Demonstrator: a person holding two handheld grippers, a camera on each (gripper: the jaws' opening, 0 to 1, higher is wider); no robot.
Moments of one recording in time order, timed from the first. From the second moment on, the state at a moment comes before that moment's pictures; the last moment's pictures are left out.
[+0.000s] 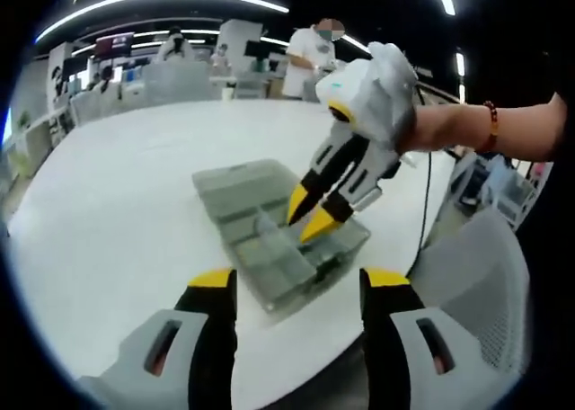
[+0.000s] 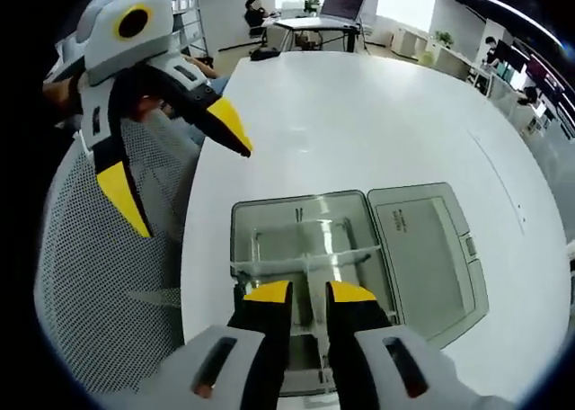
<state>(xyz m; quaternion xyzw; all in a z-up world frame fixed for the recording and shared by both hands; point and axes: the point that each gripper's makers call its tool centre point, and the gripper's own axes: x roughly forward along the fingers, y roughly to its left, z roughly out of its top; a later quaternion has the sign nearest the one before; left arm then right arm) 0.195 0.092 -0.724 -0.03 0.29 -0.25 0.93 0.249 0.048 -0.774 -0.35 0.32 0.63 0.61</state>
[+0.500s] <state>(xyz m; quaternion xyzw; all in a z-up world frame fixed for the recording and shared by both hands) 0.204 0.106 -0.733 -0.01 0.30 -0.22 0.93 0.245 0.049 -0.752 -0.29 0.30 0.61 0.67</state>
